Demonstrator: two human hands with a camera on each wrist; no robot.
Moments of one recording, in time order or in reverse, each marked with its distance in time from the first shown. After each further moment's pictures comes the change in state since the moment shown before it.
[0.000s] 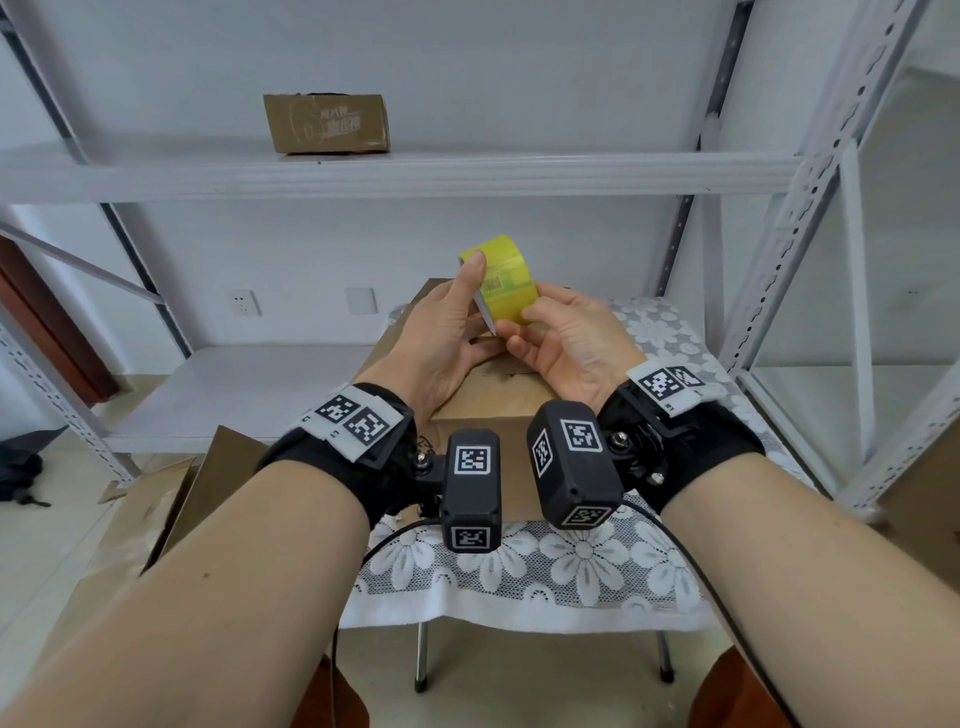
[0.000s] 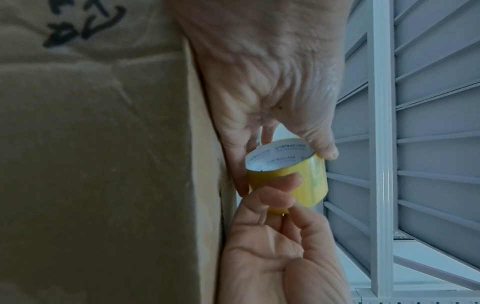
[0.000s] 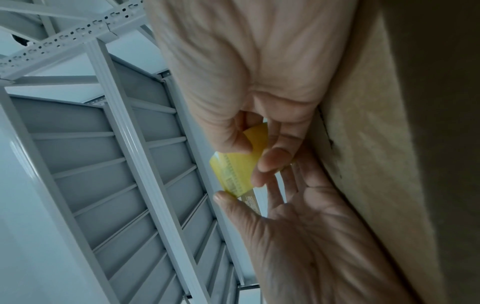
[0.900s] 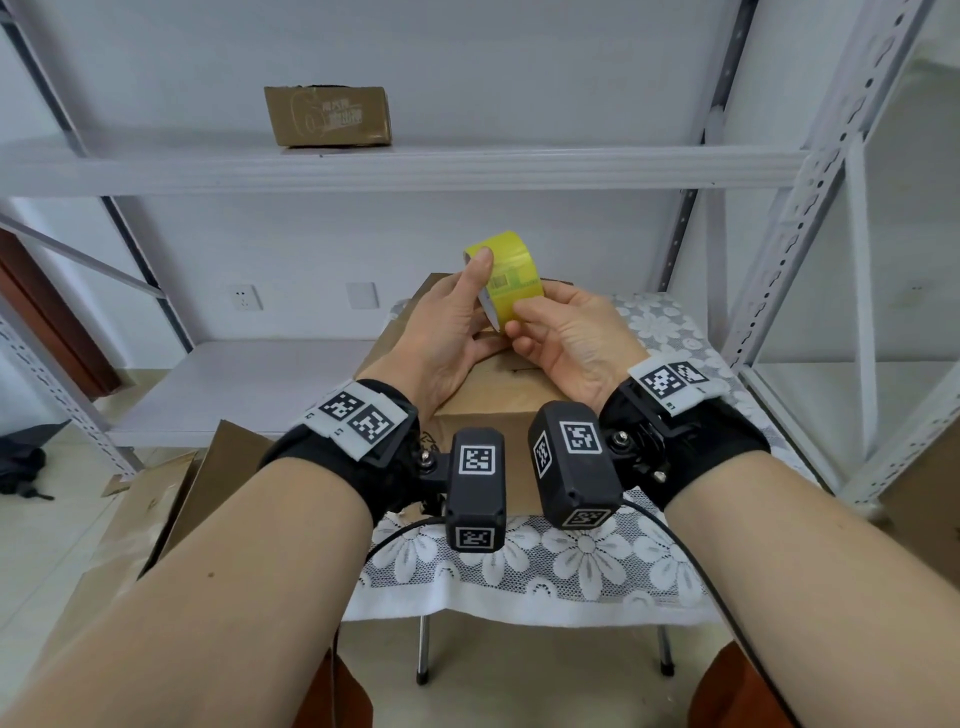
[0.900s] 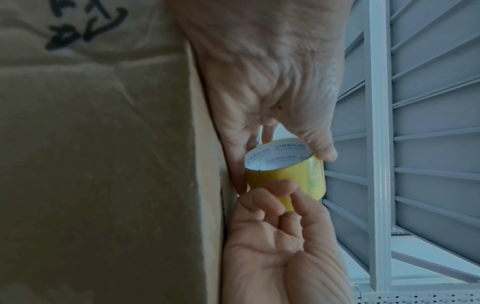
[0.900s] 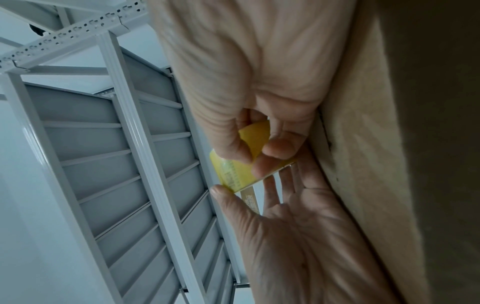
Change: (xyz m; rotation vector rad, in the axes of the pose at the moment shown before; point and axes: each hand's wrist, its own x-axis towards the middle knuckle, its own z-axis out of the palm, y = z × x) left_hand -0.003 0.000 0.000 0.003 -0.018 0.007; right_hand 0.002 0.004 -0.002 -0.089 0.038 0.001
